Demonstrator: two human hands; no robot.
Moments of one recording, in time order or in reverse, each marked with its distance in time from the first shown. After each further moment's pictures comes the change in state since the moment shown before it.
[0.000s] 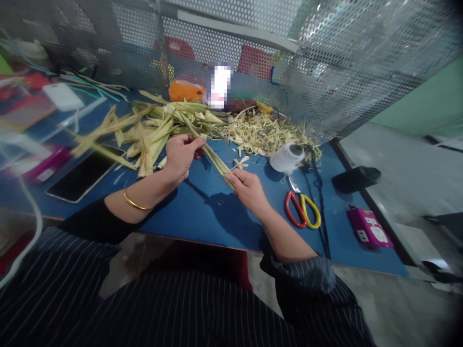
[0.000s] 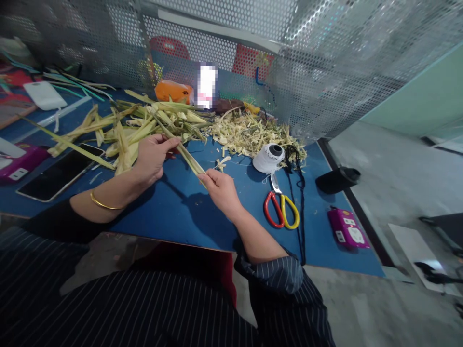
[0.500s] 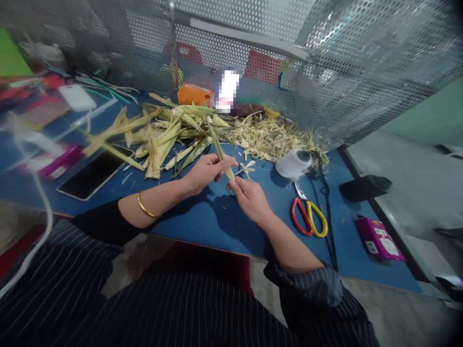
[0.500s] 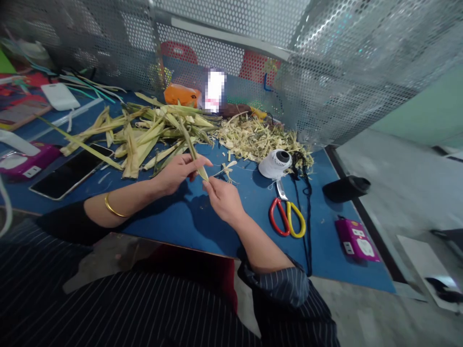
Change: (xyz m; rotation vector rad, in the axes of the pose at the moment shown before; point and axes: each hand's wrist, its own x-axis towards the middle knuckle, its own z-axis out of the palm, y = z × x) left_hand -0.026 -0.001 0.006 0.016 -0.577 -0.051; right_hand -0.005 -0.001 0.002 -0.295 -0.102 -0.115
